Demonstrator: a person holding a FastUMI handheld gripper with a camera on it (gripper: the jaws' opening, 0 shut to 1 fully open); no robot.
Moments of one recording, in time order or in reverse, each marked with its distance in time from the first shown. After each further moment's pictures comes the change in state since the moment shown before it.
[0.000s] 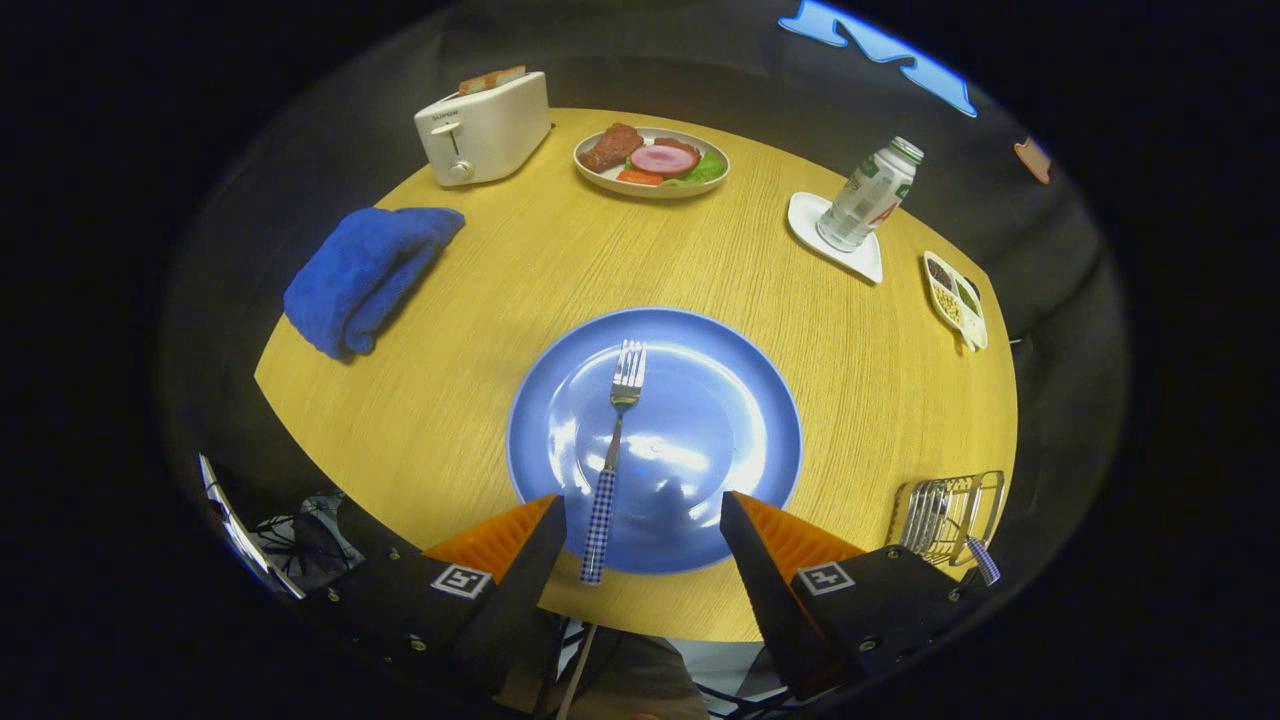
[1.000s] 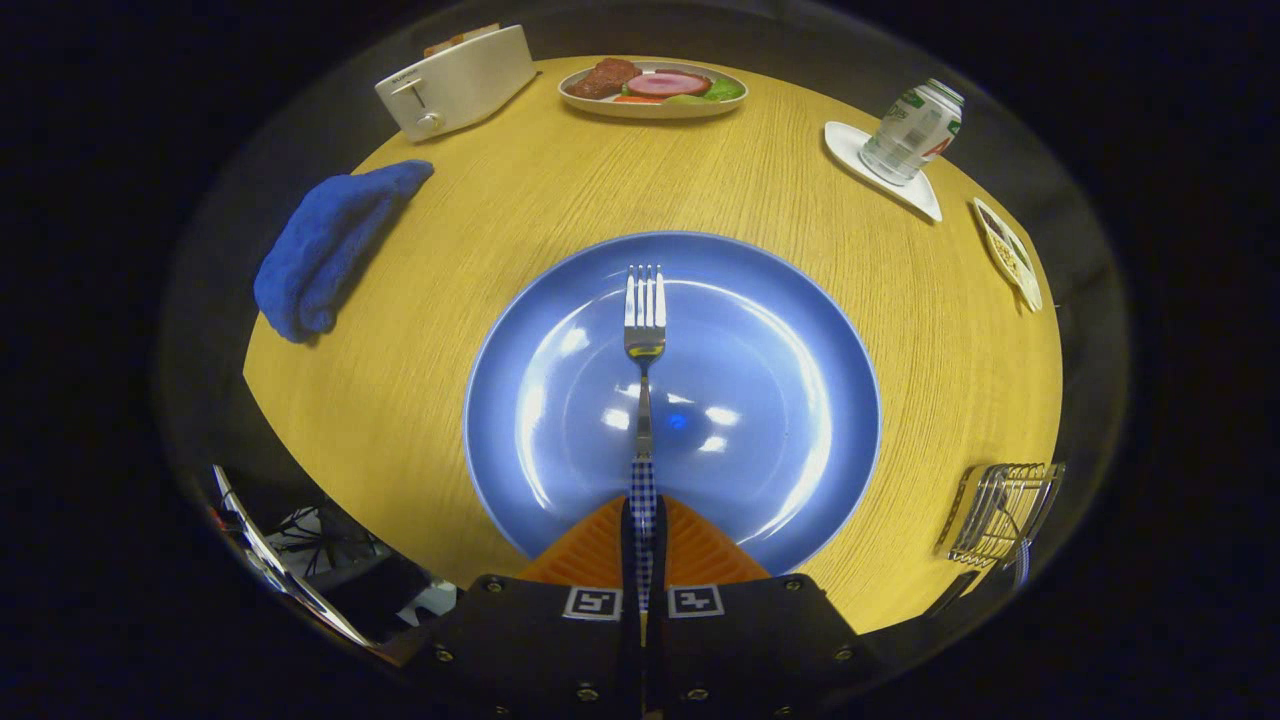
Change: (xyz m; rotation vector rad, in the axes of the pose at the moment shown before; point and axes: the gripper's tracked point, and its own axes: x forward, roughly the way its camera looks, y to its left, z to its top) arm 0.048 0.001 -0.018 -0.010 0.163 0.077
